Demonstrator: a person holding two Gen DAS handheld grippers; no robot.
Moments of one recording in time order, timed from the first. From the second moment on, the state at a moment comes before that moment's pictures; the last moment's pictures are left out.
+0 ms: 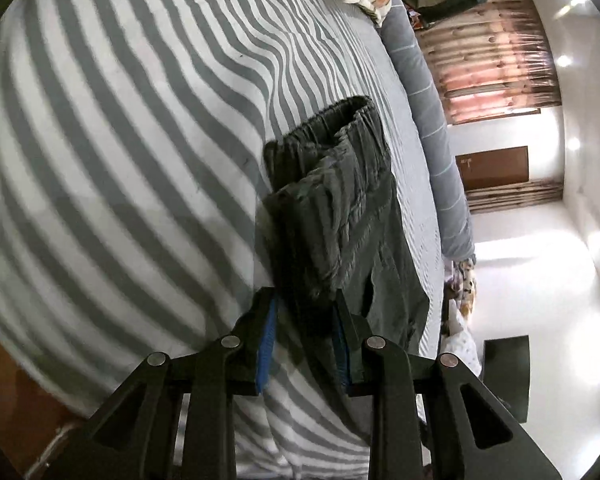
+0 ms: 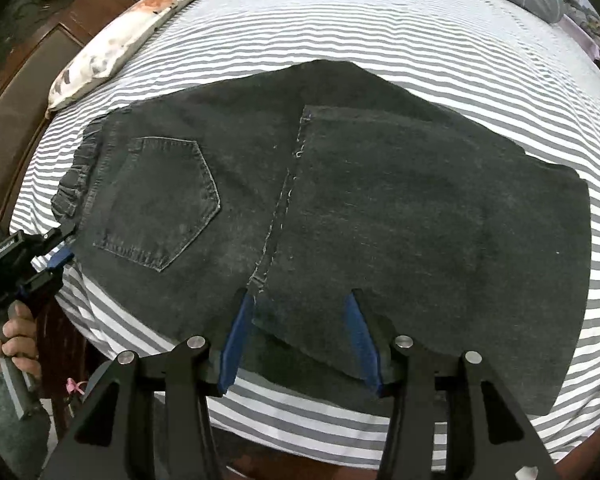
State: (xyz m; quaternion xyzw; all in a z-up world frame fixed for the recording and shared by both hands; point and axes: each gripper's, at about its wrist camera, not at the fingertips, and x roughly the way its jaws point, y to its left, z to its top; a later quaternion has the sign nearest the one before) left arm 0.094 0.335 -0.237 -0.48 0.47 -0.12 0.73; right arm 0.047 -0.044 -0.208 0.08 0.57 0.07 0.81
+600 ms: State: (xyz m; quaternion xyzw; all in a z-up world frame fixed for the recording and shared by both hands) left arm 0.121 0.321 -0.217 -0.43 0.44 -0.13 0.77; right arm 0.066 -0.027 -0.218 0.06 0.57 0.06 0.82
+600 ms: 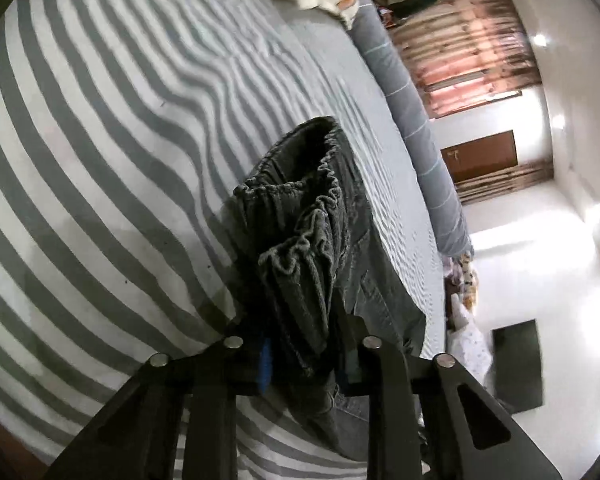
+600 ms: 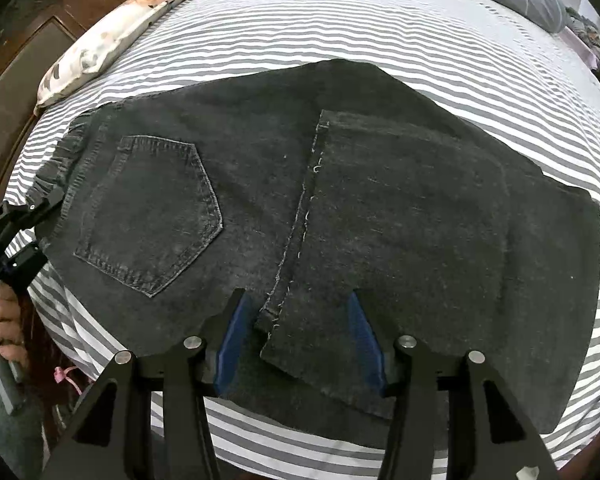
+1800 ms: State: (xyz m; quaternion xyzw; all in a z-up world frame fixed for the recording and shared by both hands) left arm 0.097 0.054 -0.041 -0.12 0.40 -0.28 0.86; right arm -0.005 -0.213 -0.191 0.29 0.50 0.02 0.81
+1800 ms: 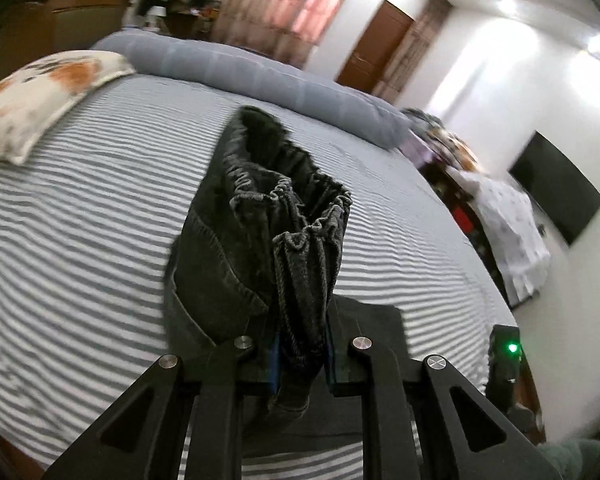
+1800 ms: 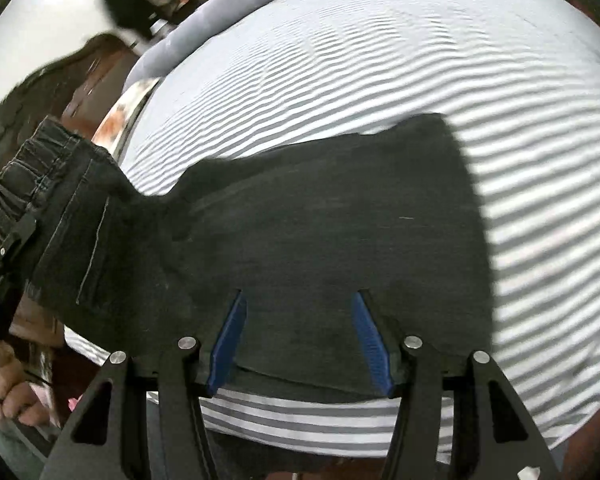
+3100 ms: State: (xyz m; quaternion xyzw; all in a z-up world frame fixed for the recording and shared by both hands) left arm 0.046 -0.116 -0.124 0.04 0.48 -0.31 0.82; right arm 0.005 -0.299 -0.194 0.38 0.45 0.09 0.80
